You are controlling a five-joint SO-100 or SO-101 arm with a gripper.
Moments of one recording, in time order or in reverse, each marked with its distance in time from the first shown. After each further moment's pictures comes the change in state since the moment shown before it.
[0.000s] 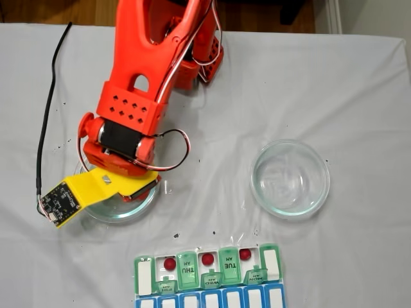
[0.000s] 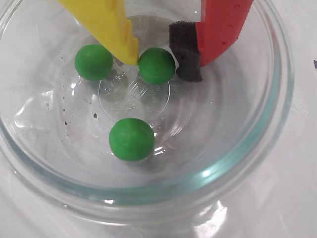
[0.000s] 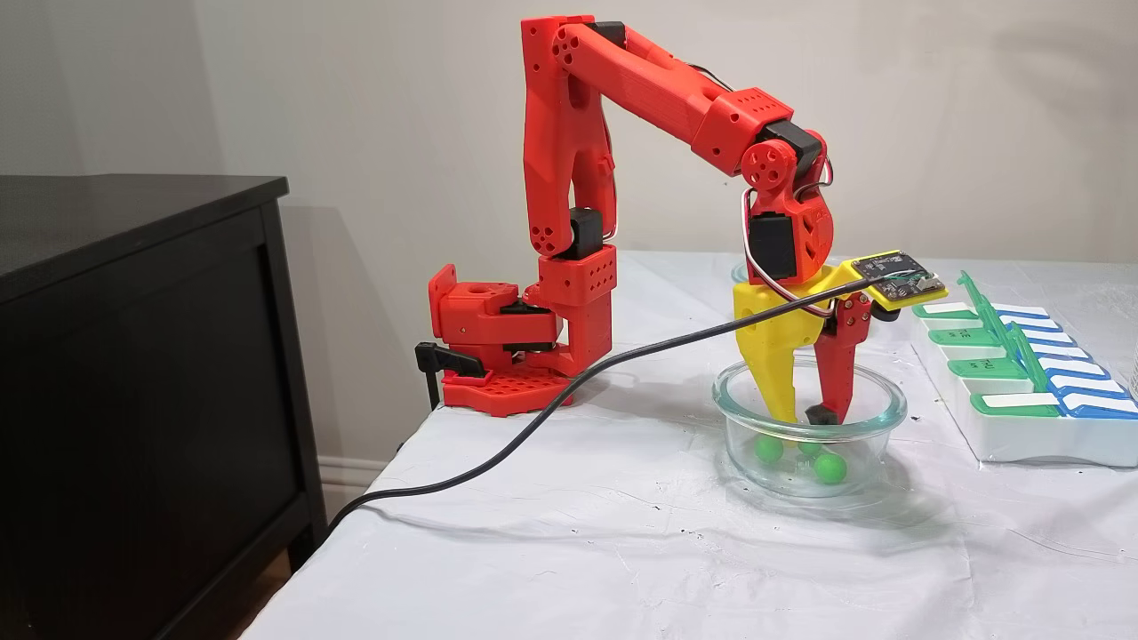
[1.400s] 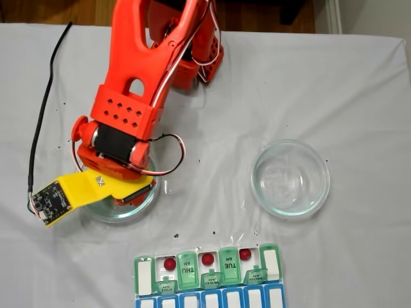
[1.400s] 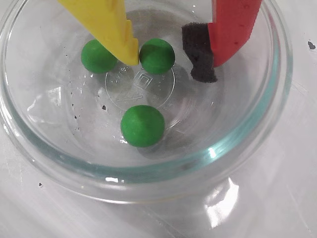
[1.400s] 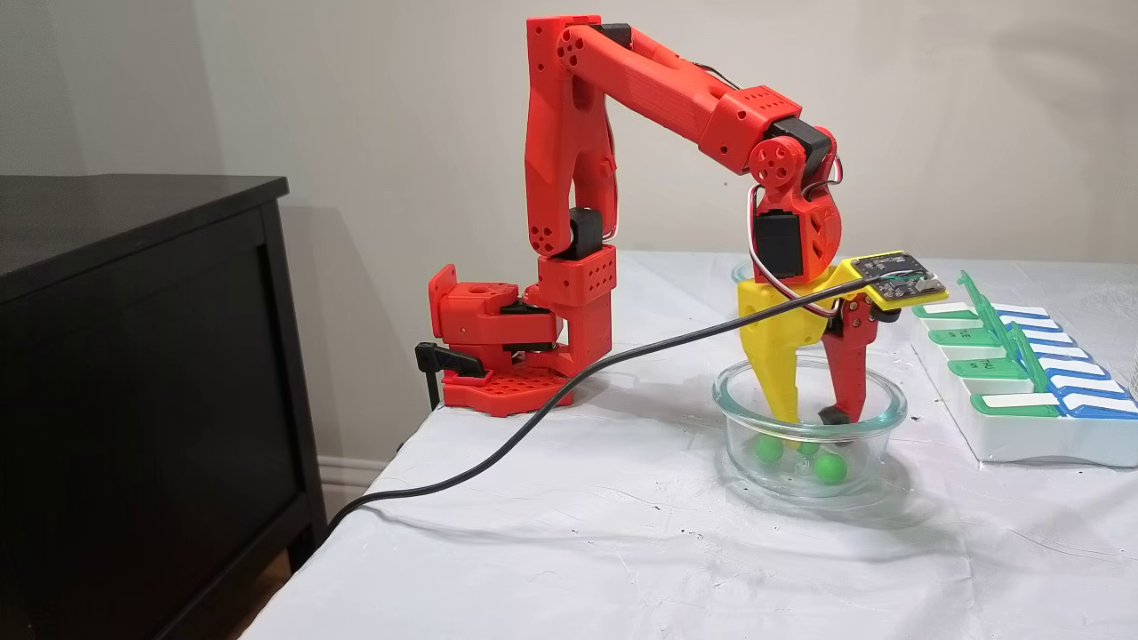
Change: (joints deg) arm 0.0 -2.3 -3.9 2.2 3.4
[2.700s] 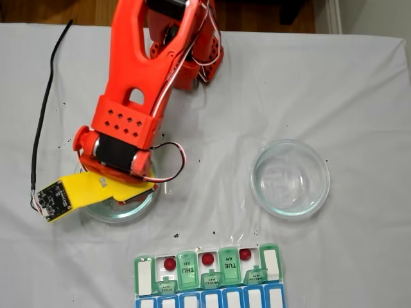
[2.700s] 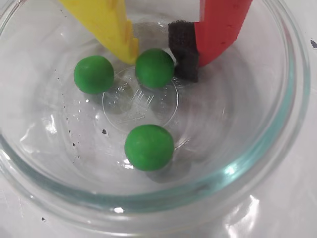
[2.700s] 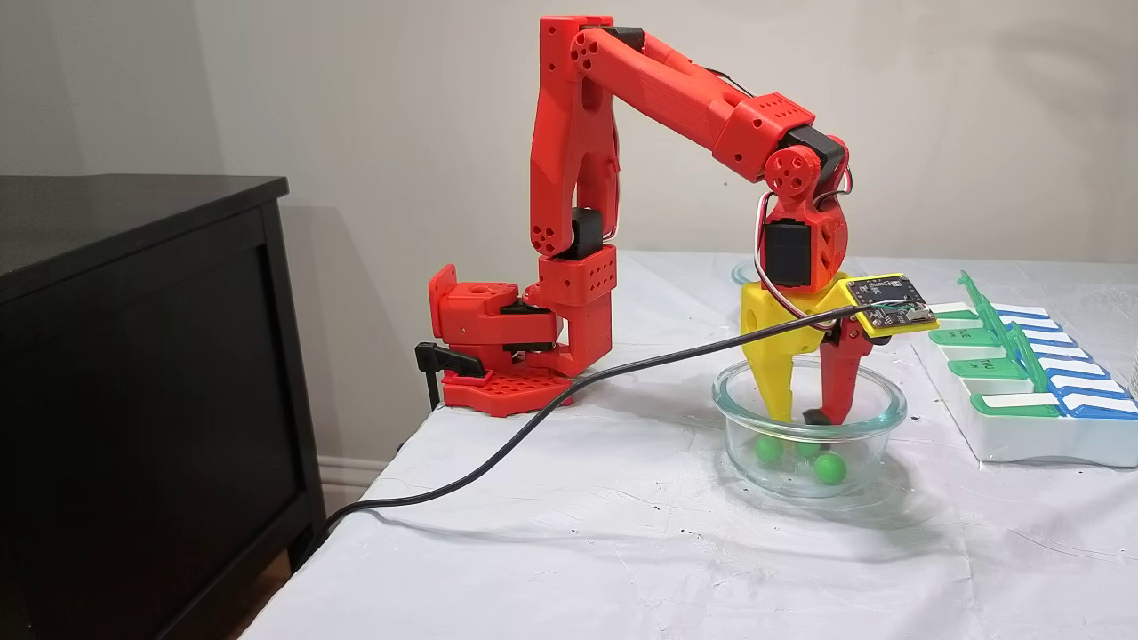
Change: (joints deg) arm -0.1 -3.0 -2.5 3.4 6.2
